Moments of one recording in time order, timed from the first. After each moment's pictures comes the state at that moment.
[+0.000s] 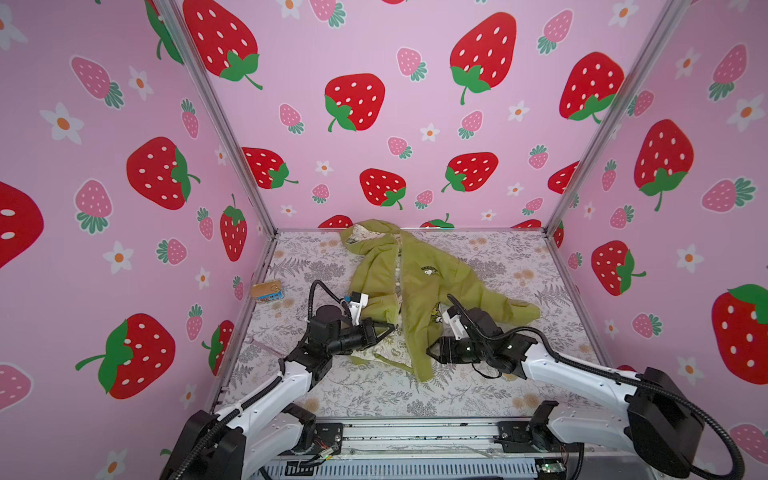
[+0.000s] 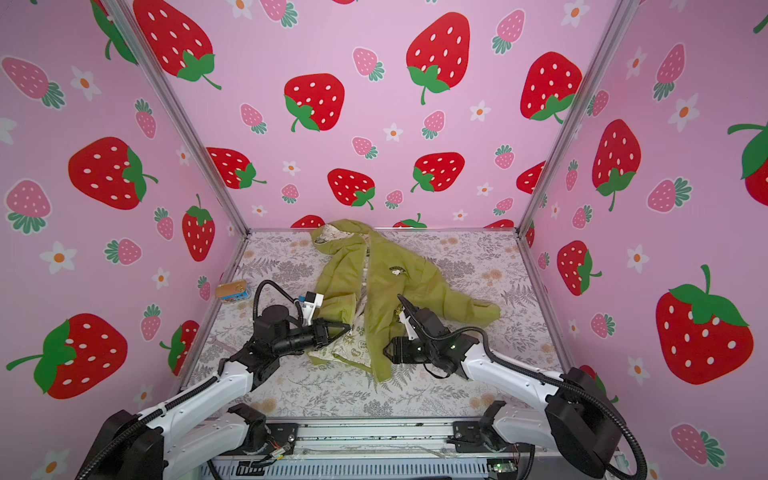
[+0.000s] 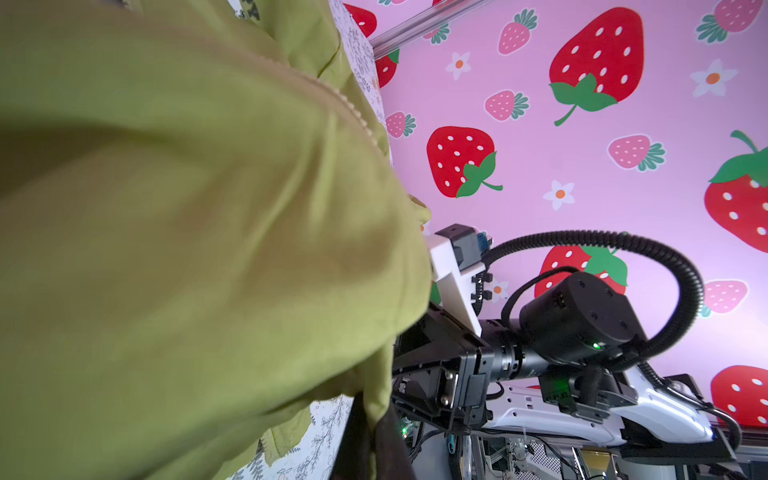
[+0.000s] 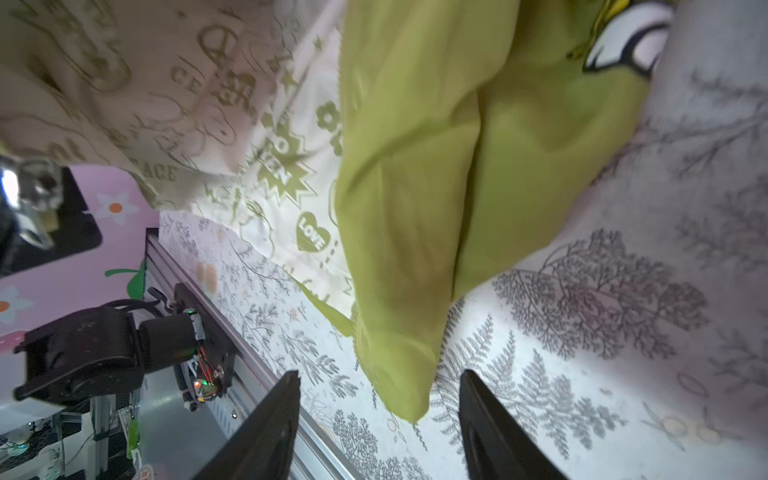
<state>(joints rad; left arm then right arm) -0.41 1.03 0.38 0.28 0.70 -0.94 0.91 1.20 0.57 -0.21 -0.31 0.73</state>
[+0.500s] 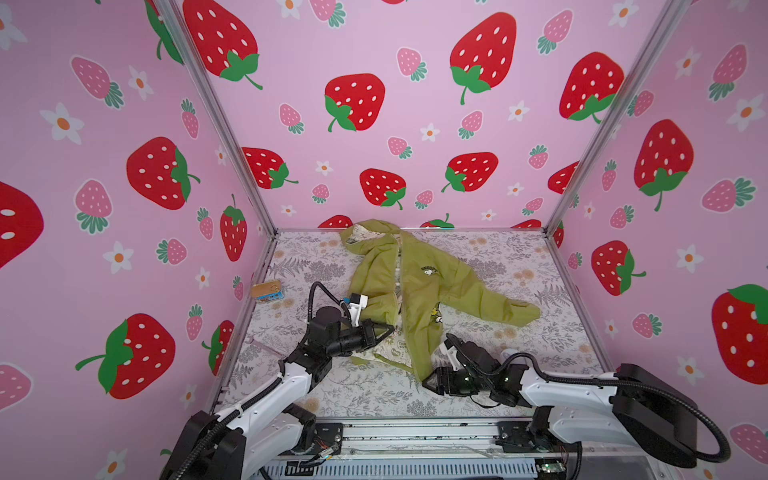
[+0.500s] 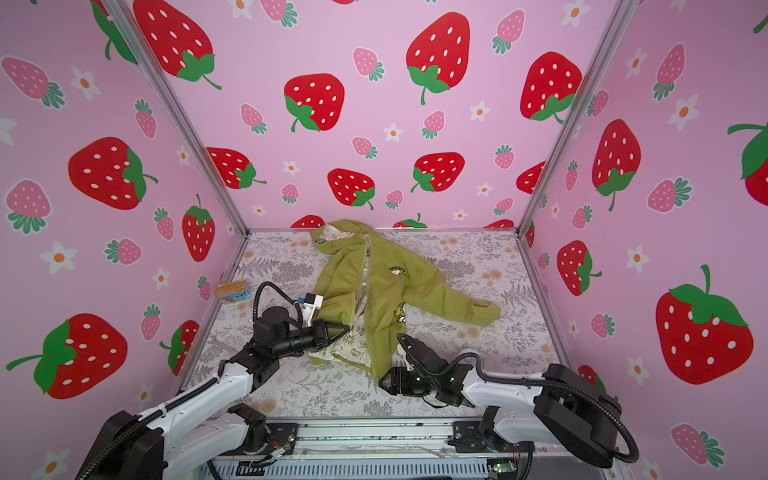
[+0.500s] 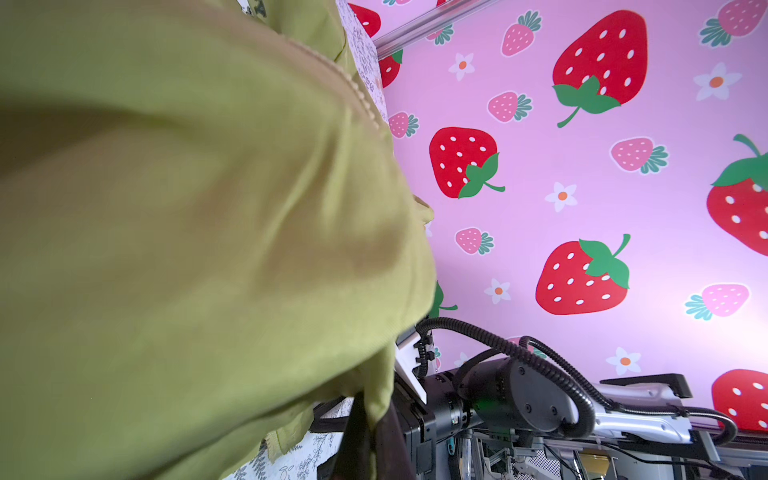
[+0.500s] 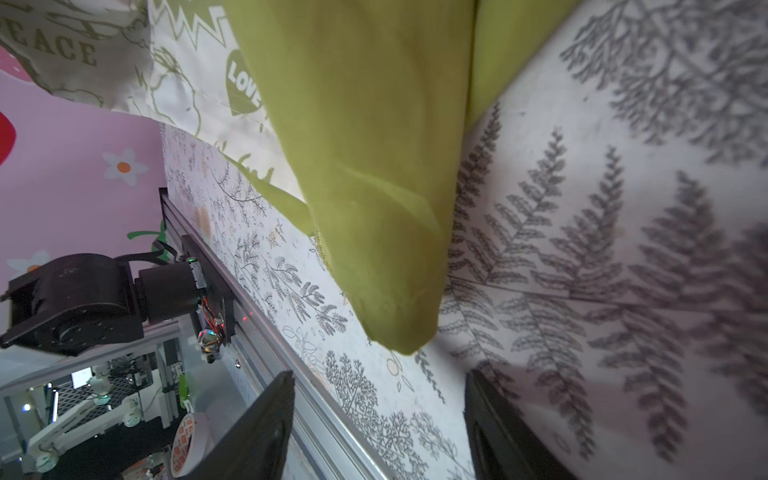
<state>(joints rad) -0.41 1.01 0.37 0.29 0.70 -0.95 1.09 1.23 0.30 0.16 -0.31 1.03</state>
